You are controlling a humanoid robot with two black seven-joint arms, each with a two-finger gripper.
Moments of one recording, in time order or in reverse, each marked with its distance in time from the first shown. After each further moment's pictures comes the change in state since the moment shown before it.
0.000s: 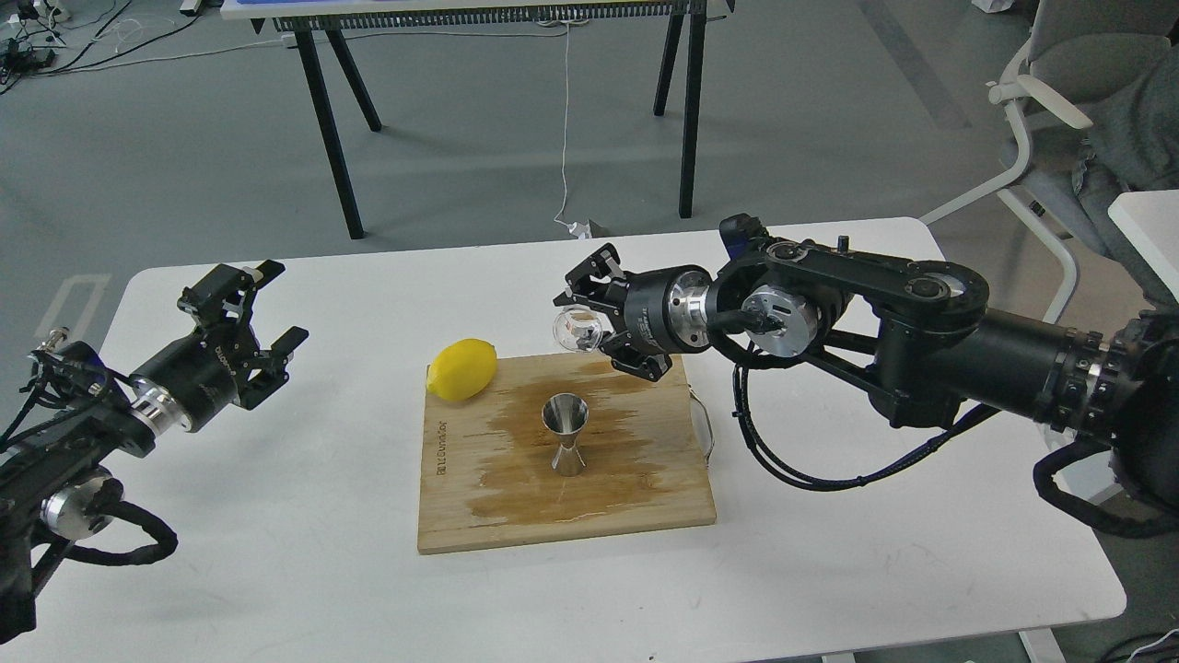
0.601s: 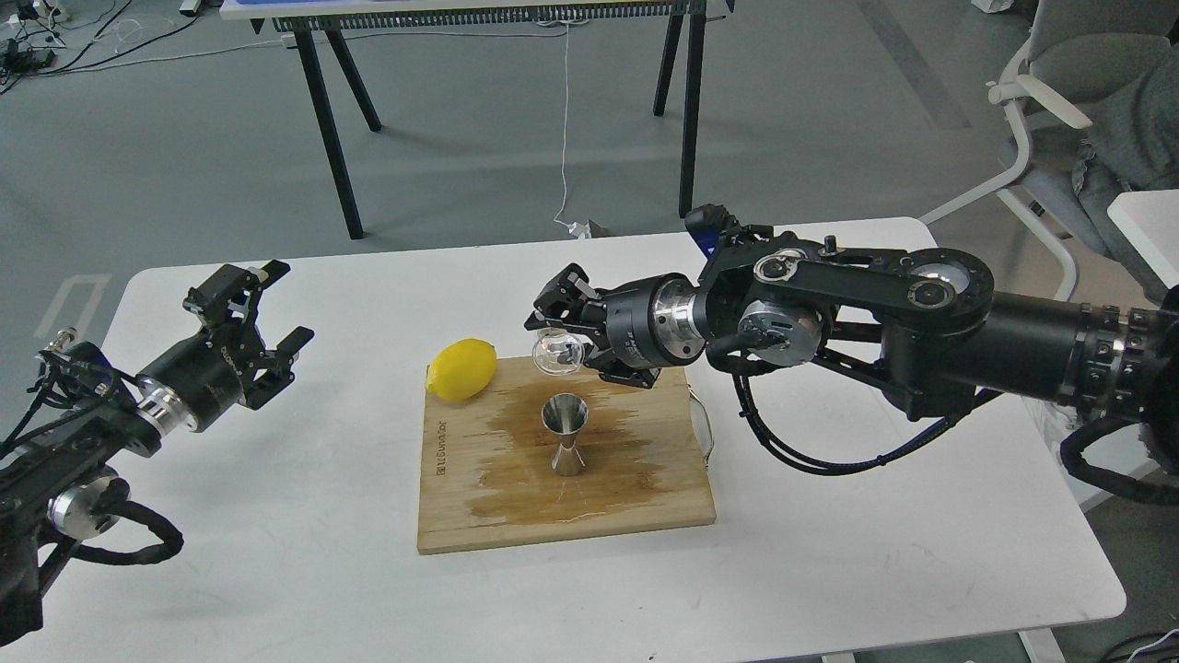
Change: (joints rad) left arm 0.000 -0.009 -0.002 0.001 0.000 0.000 0.000; right arm 0.110 -0.027 -0.134 0.111 -0.057 0.065 0.032
